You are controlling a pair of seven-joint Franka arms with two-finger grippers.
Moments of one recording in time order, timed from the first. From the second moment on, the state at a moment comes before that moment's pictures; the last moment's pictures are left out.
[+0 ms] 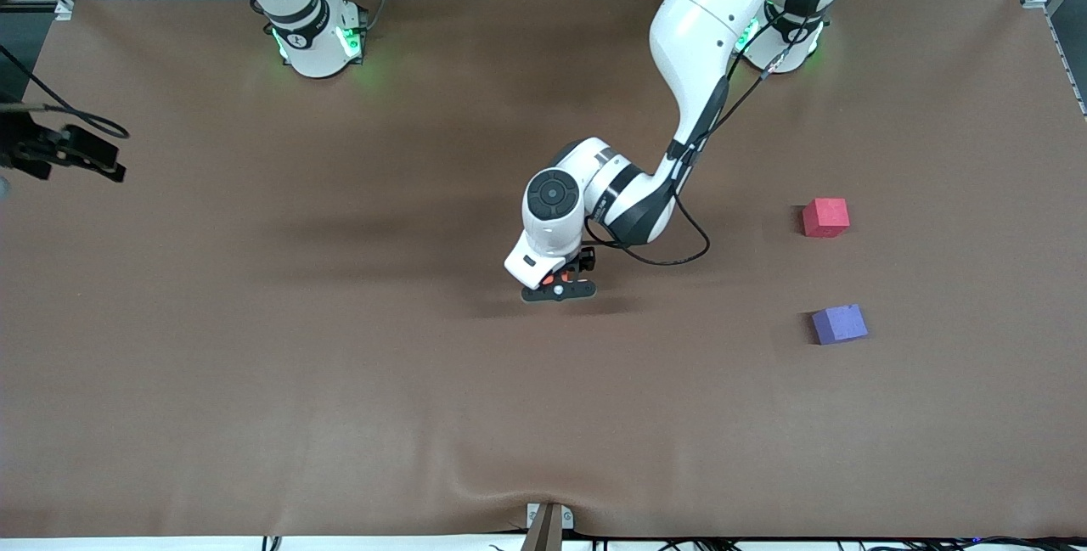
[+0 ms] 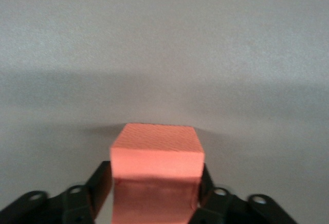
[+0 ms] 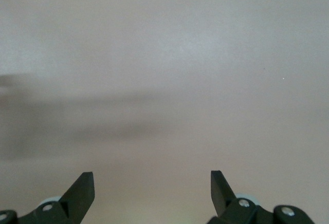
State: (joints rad) left arm -0.78 0.91 0.02 -1.27 -0.02 2.19 -0.83; right arm -0.03 -0.01 -0.04 -1.56 -0.02 1.51 -0.03
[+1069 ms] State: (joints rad) left arm -0.53 0.45 0.04 -1.51 -0.02 1.86 -0.65; right arm -0.04 -0.01 -0.02 -1.51 -0.02 1.43 -0.03
